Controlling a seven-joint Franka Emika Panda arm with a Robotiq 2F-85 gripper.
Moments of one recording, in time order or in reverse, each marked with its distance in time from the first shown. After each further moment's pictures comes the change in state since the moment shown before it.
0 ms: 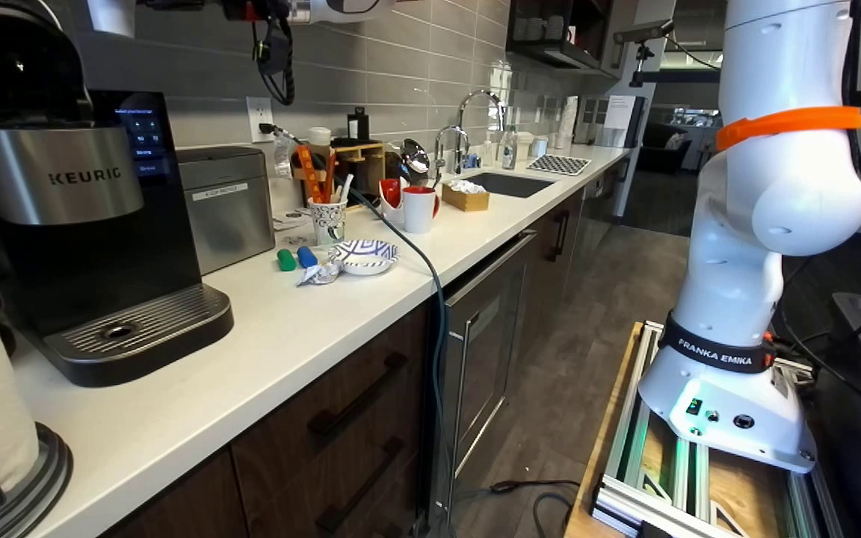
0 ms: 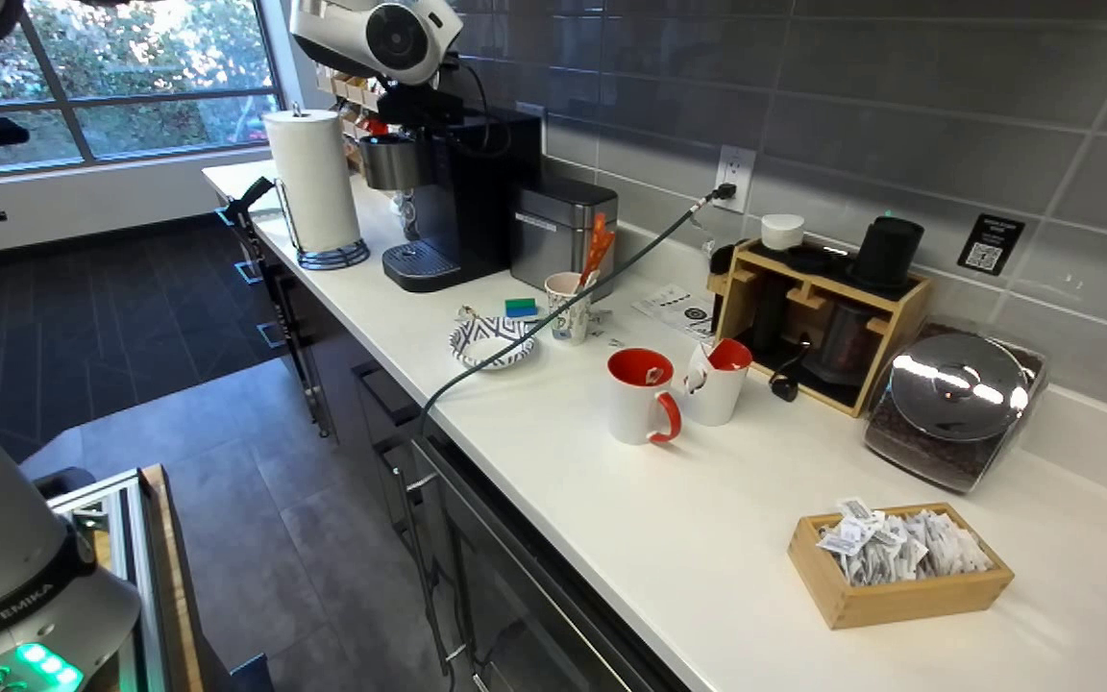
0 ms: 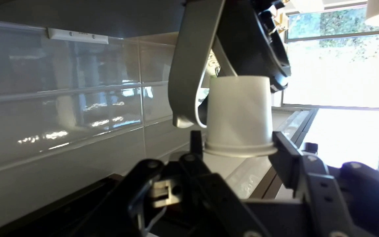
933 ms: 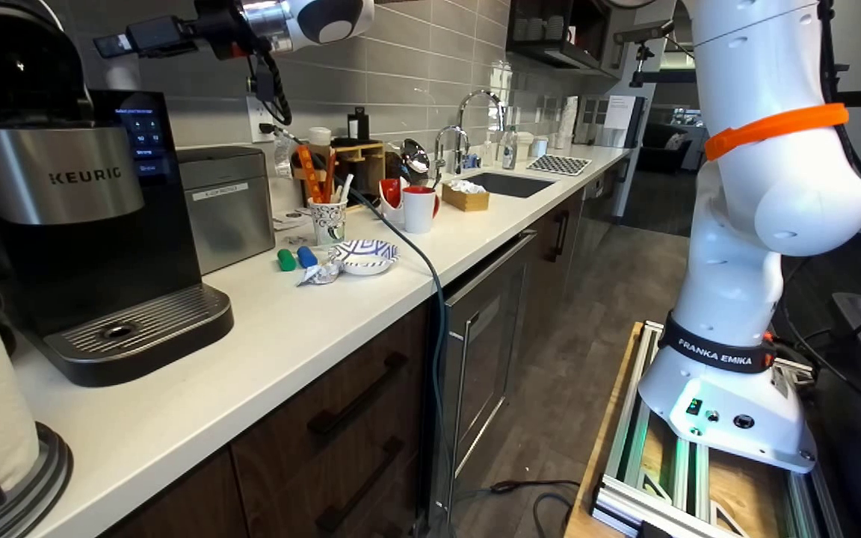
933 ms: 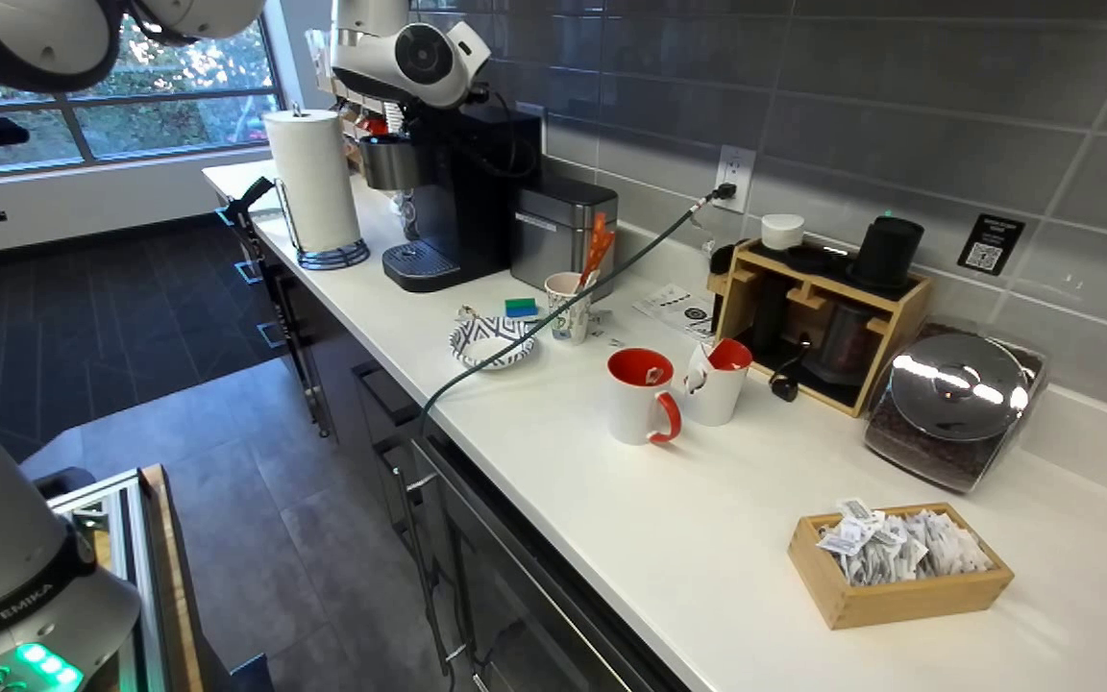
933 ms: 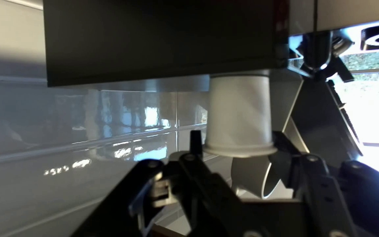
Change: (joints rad) arm 0.021 0.168 -0.019 0.140 -0.160 0.112 0.100
